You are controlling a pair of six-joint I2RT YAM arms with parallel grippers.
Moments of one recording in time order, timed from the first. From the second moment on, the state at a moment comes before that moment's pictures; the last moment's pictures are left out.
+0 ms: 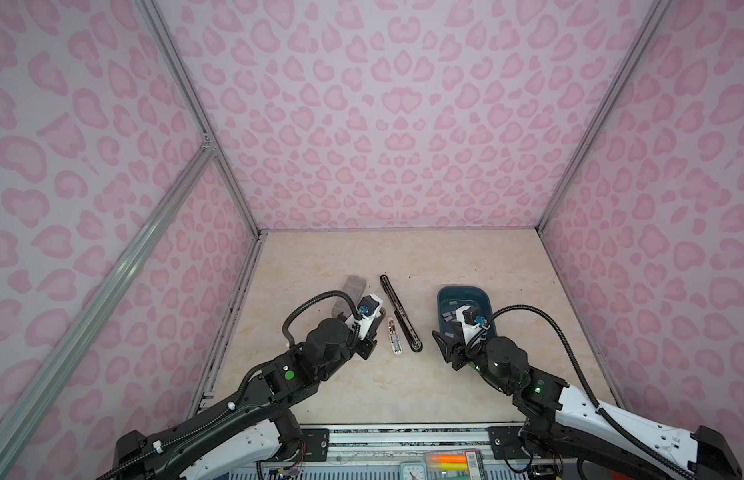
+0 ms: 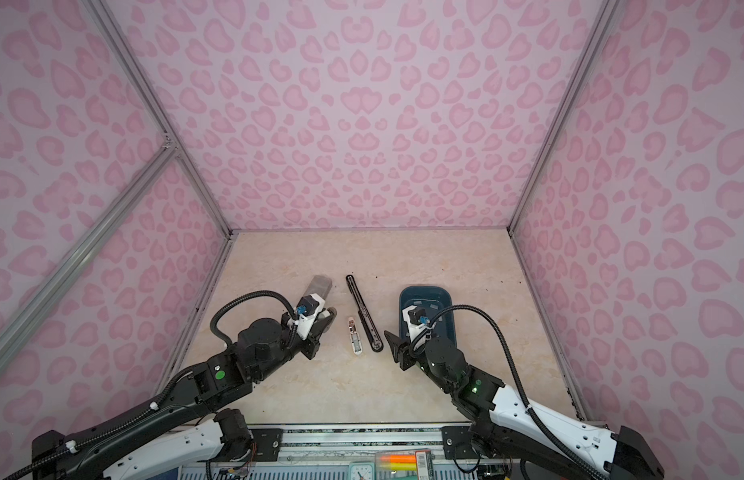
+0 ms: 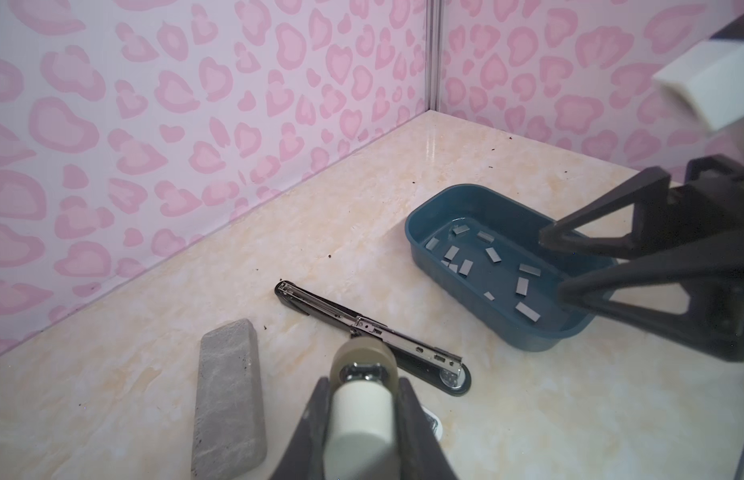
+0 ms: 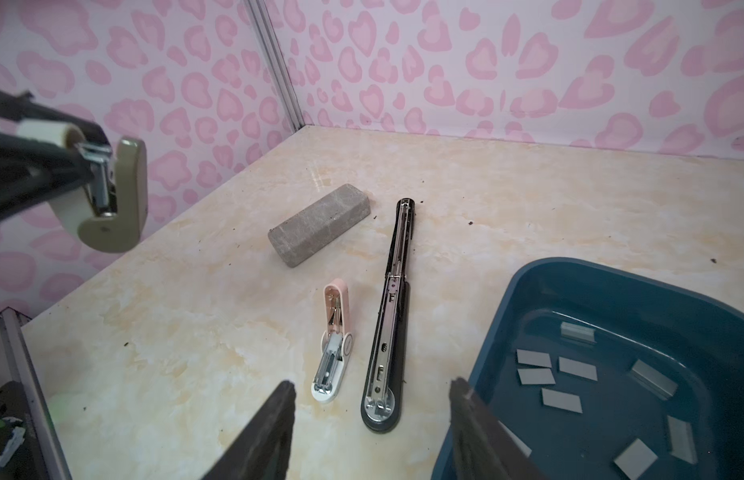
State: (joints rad) left arm -0.94 0.81 0.62 -0.15 -0.27 0.07; right arm 0.92 0.74 0.36 0.09 0.26 0.32
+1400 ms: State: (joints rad) left arm -0.95 0.89 0.59 -0.14 0.13 0.21; right arm 1.17 1.07 0.56 0.11 0.36 0.53
